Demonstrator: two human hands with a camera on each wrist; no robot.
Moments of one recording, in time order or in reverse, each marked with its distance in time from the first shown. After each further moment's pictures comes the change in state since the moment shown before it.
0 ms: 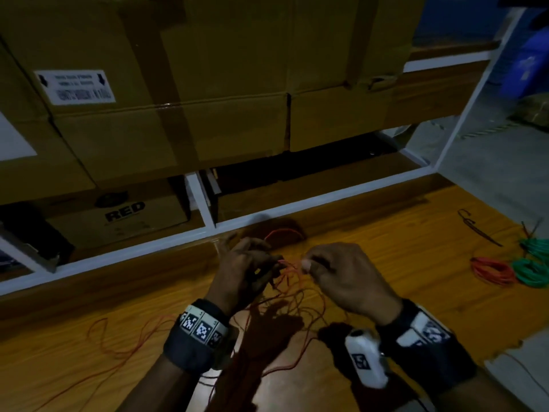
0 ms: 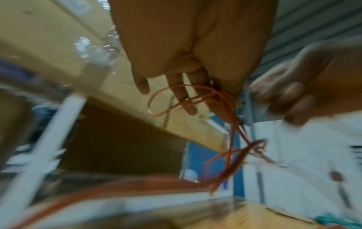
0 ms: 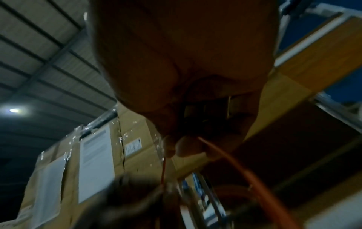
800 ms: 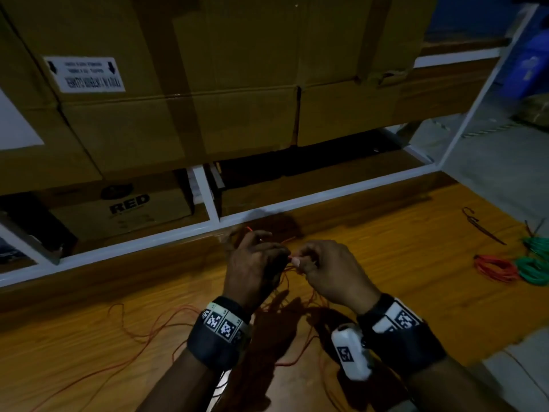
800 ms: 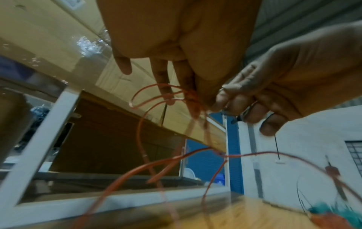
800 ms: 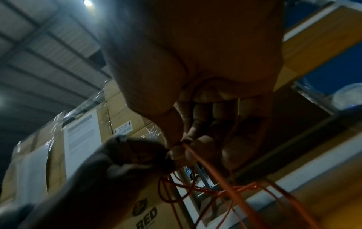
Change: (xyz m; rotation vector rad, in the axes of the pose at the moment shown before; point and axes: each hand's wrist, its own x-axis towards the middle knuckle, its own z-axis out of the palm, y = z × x) left_hand -0.003 0.006 0.014 0.128 0.054 -0.025; right_hand 0.020 -0.005 0.035 0.028 -0.031 0.123
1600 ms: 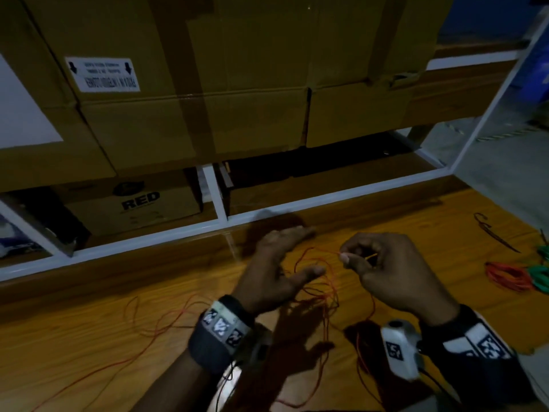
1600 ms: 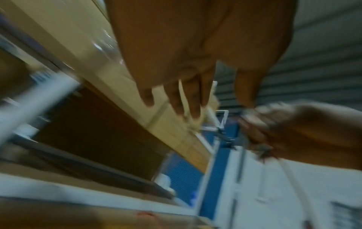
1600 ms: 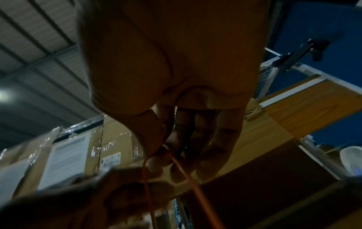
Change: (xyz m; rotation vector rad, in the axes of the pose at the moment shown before) left_hand 0.007 0.029 -0.023 -0.505 -0.172 -0.131; right_hand -0.039 0.012 -0.066 0.002 0.164 -0.110
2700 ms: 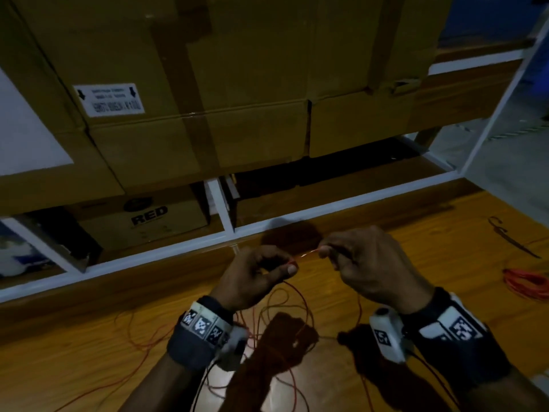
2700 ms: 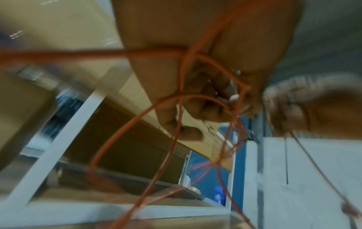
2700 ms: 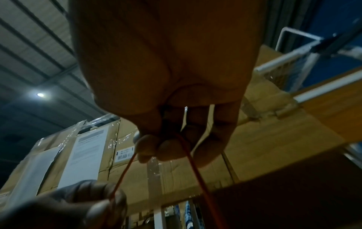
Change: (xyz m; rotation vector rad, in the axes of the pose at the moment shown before) left_hand 0.006 -0.020 -0.038 -0.207 -0.059 -0.079; right_hand 0.035 -0.011 0.013 -0.146 0.000 -0.282
